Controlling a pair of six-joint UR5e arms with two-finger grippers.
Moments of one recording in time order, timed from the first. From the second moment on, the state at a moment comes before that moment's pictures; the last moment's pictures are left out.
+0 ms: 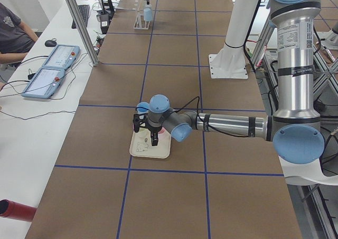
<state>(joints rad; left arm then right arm) -1.13 -1.46 -1.66 -2.24 -2.23 -0.88 1.28 -1.24 1.59 -1.45 2.35 0.18</state>
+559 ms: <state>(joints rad) -1.08 -1.44 -1.66 -2.23 -2.23 -0.89 1.28 -1.24 1.60 -1.45 2.36 0.19</state>
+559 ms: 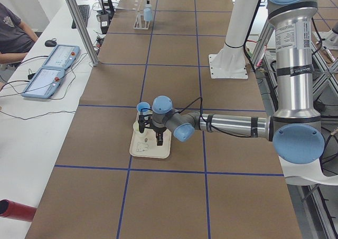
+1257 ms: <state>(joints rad) -1.06 -1.45 -1.67 -2.23 -2.25 -0.89 1.27 -1.24 1.60 -1.45 2.36 0.20</state>
